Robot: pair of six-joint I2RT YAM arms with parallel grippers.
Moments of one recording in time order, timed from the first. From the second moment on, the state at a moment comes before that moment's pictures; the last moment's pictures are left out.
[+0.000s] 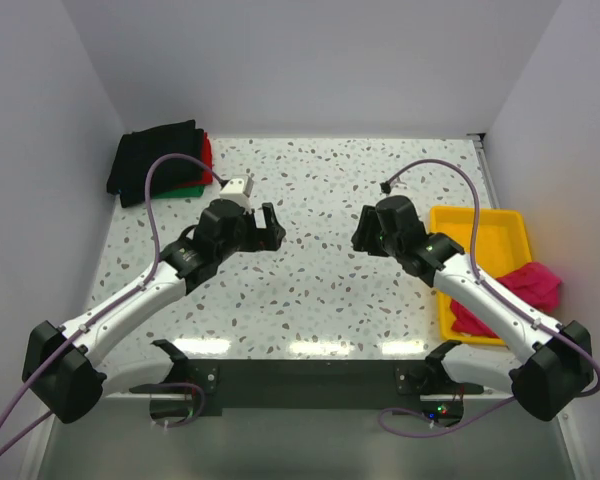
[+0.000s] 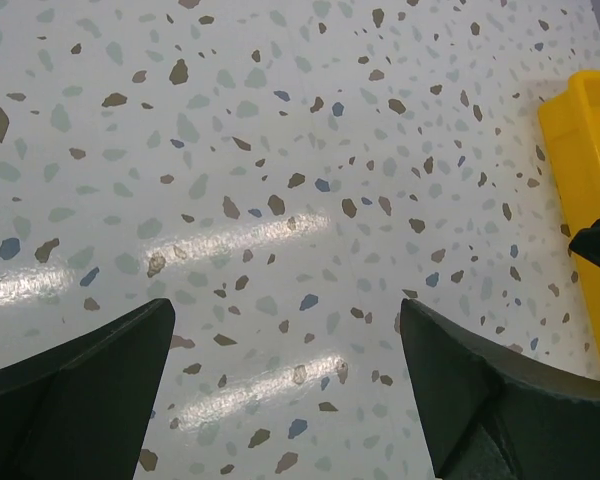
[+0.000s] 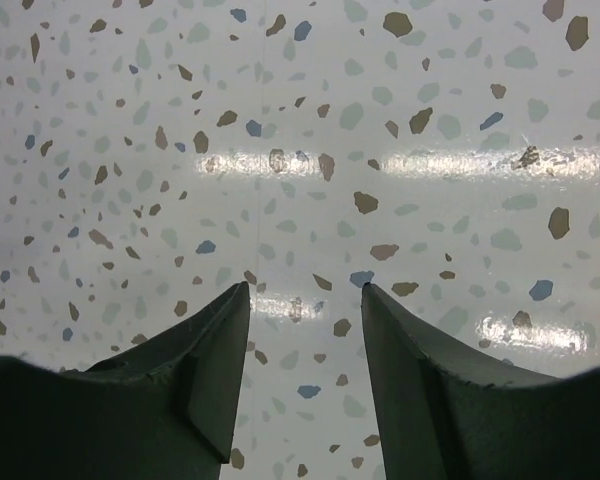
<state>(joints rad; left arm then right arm) -0.62 1.13 0.85 -0.23 -0.13 -0.51 0.59 1.16 0.93 -0.48 0.22 0.60</state>
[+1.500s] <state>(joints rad) -0.62 0.99 0.84 -0.33 0.06 -0.41 -0.27 1.50 0.97 -1.03 0.64 0.95</state>
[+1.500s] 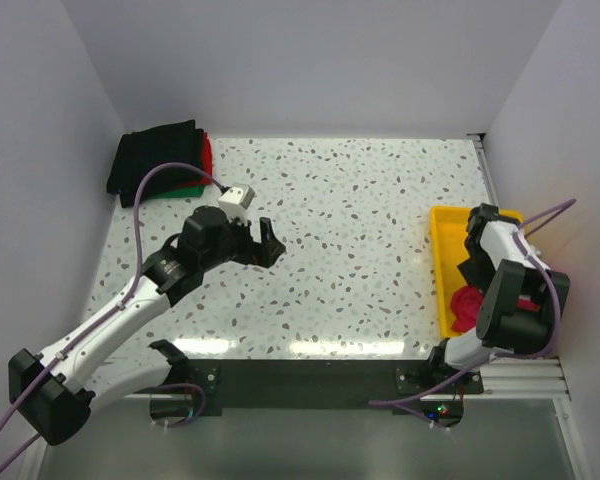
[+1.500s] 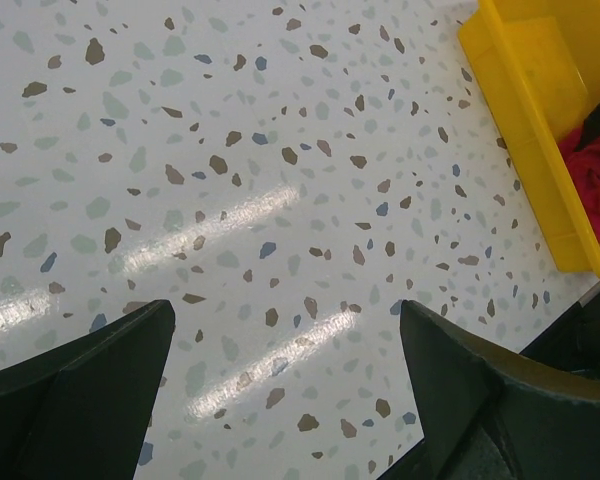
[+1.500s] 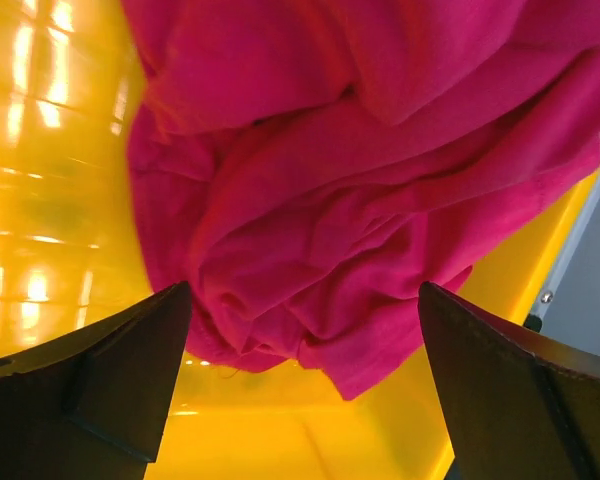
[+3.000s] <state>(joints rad) -0.62 1.03 0.82 -0.32 0.07 -0.42 -0.03 1.32 1.95 -0.71 0.10 0.63</state>
